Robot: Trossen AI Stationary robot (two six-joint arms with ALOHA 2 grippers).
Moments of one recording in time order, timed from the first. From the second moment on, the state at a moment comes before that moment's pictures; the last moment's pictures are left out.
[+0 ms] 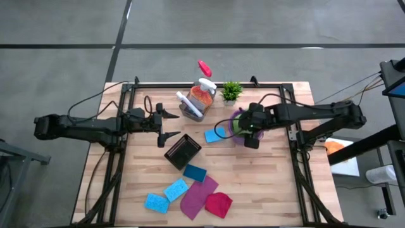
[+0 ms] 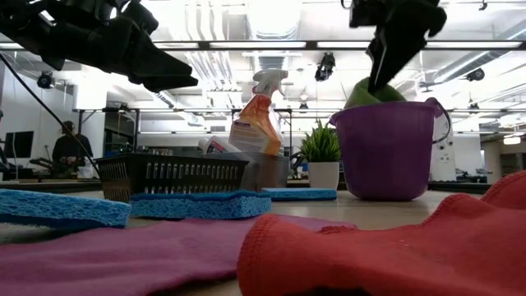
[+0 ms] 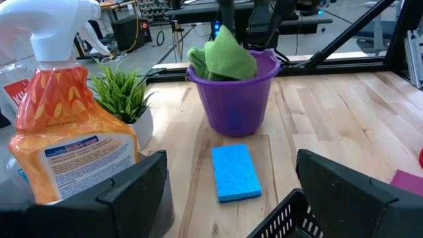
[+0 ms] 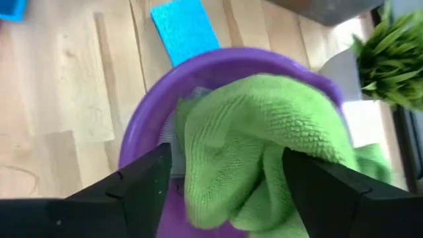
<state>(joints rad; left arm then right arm) 0.16 0.90 0.35 0.31 0.03 0.12 0.01 1.31 1.16 -1.00 0.23 0.14</state>
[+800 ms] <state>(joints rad) 0.14 0.90 0.35 0.32 0.05 0.10 0.27 1.30 1.10 -0.44 0.08 0.08</state>
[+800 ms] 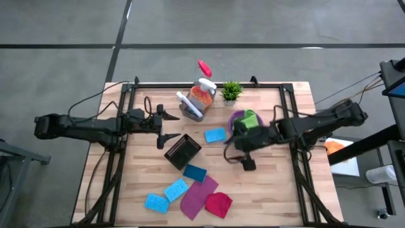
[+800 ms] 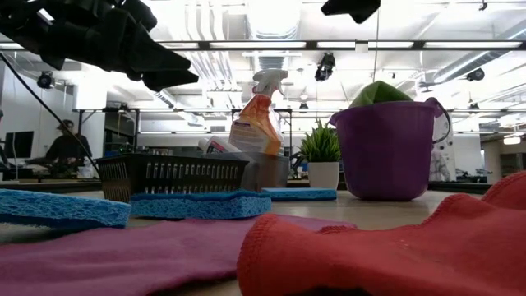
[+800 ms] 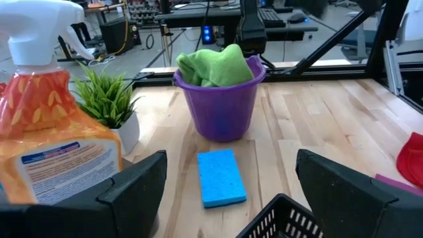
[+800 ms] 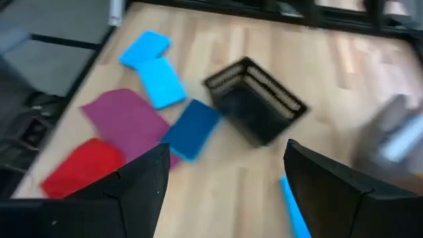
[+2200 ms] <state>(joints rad) 0.14 0.90 0.35 0.32 0.05 0.12 0.73 2.11 1.56 -0.82 0.30 0.55</state>
